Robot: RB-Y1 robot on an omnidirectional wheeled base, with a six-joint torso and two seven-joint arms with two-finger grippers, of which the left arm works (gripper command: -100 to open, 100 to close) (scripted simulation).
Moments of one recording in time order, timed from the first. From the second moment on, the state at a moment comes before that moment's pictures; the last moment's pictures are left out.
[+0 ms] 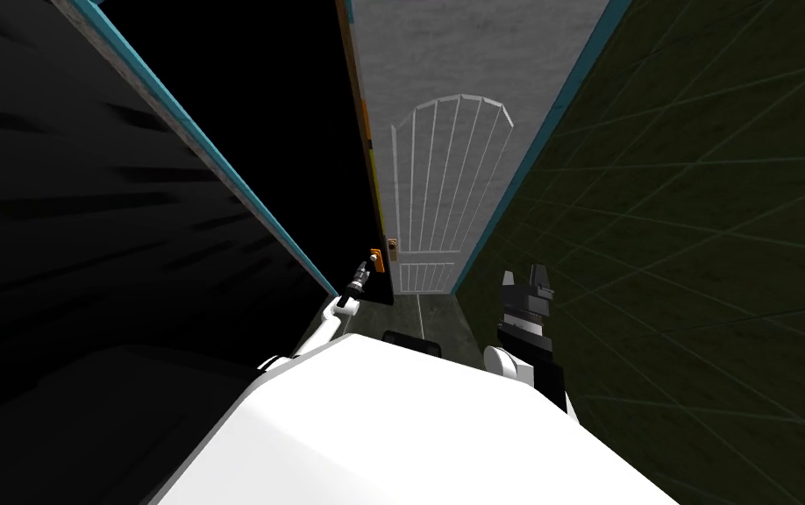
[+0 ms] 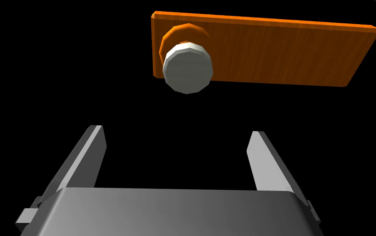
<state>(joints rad) 0.06 0.34 0.03 -1.25 0.11 -0.36 0.23</state>
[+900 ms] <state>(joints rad) 0.04 0.32 0.05 -1.23 0.11 -0.37 0.21</state>
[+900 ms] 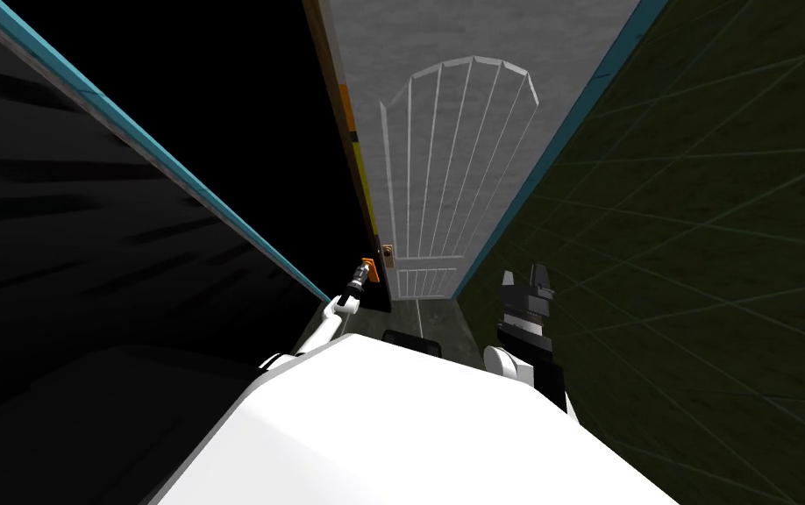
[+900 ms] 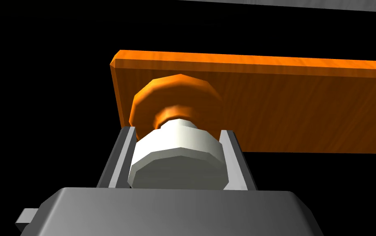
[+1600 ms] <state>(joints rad) 0.06 0.35 0.03 -1.24 0.11 -0.38 0.24</state>
